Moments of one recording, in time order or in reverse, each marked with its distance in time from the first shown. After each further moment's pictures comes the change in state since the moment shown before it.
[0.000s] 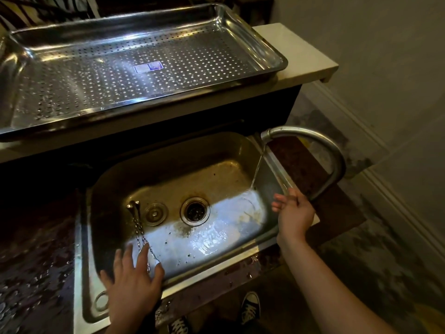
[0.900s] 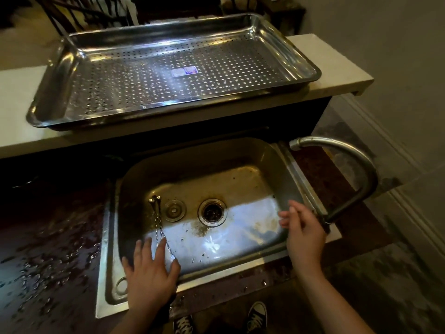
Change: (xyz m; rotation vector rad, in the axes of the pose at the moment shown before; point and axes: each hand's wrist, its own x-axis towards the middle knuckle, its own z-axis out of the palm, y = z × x) left_hand -0.003 -0.004 0.000 0.007 0.053 0.035; right_hand -0.042 0.001 -0.017 -0.248 -0.335 -0.331
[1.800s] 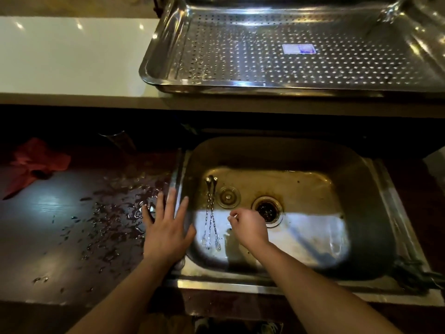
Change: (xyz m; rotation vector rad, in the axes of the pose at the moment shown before) left_hand 0.059 -0.094 -0.022 0.207 0.026 -0.055; right_hand -0.053 0.033 0.239 -0.861 -0.897 -0.202
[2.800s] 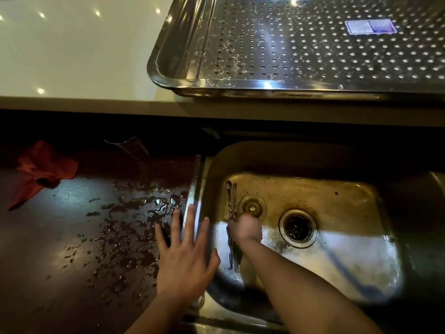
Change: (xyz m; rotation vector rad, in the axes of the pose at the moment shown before) left_hand 0.005 0.002 -0.003 0.033 -0.060 0.007; right_hand 0.096 -0.031 0.094 0.062 -0.128 0.341
